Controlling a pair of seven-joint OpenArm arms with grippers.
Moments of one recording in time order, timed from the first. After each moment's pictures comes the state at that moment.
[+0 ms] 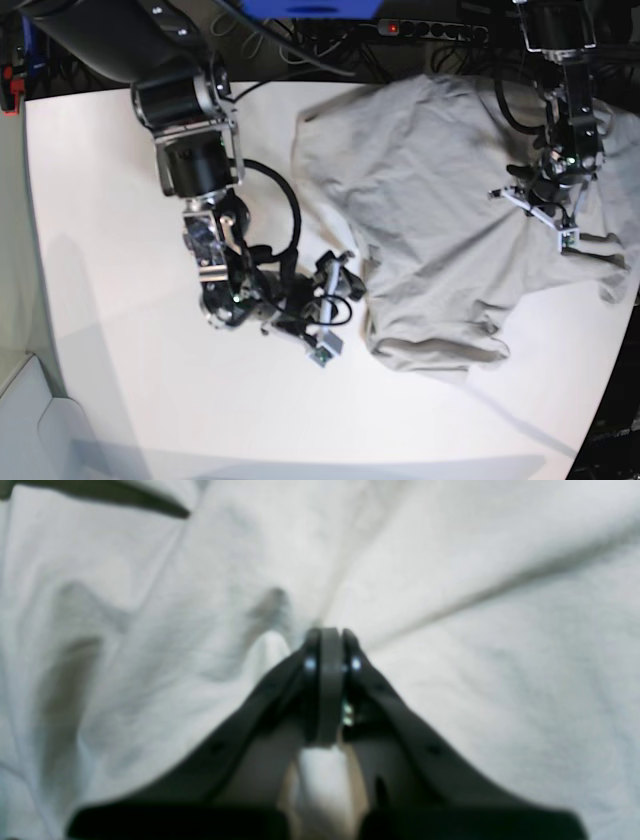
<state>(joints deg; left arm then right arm) 5.5 -16.1 -14.6 82.8 -16.1 -3.8 43.1 29.1 -6.9 -6.4 54.9 6.4 40.0 -42.2</state>
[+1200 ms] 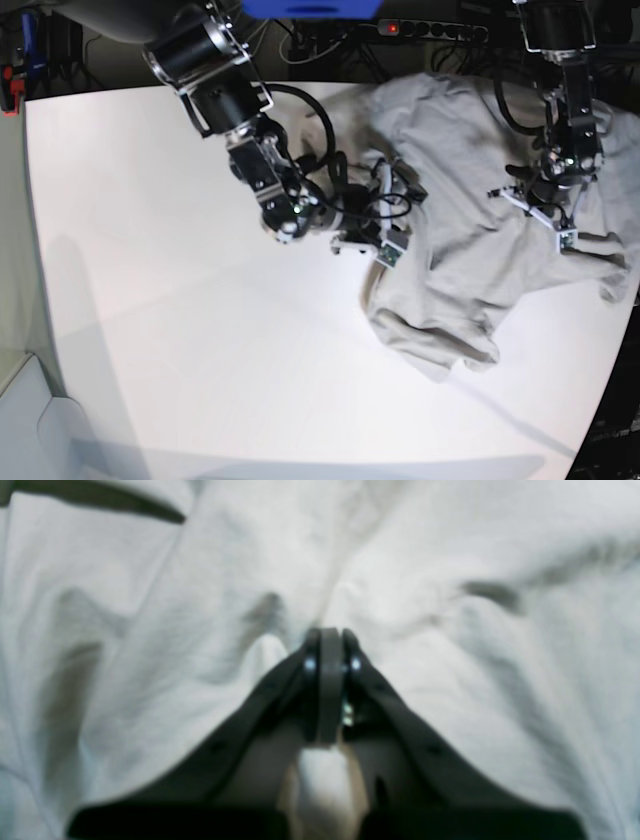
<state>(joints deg) 5.4 -16.2 -14.2 83.1 -15.5 -3.8 43.6 15.4 -6.7 -25.1 59.0 7.5 39.8 -32.8</state>
